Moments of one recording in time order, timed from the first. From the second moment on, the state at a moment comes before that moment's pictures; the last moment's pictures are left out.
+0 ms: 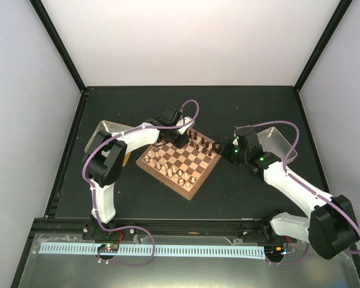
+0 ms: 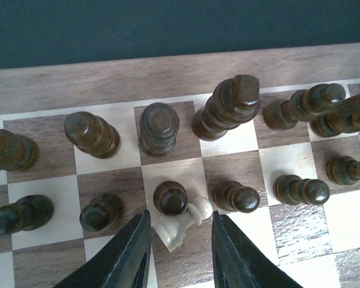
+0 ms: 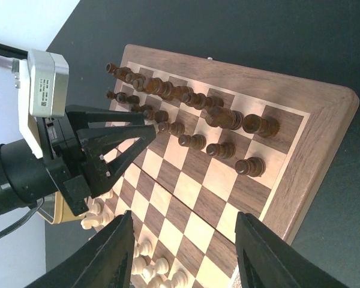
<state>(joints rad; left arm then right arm) -0.57 1.95 1.33 -0.36 0.21 0.06 0.48 1.17 0.70 -0.21 -0.19 0.94</state>
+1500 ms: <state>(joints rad) -0.57 1.97 1.33 -0.42 0.23 0.11 0.48 1.17 0.70 -0.21 -0.19 0.94</state>
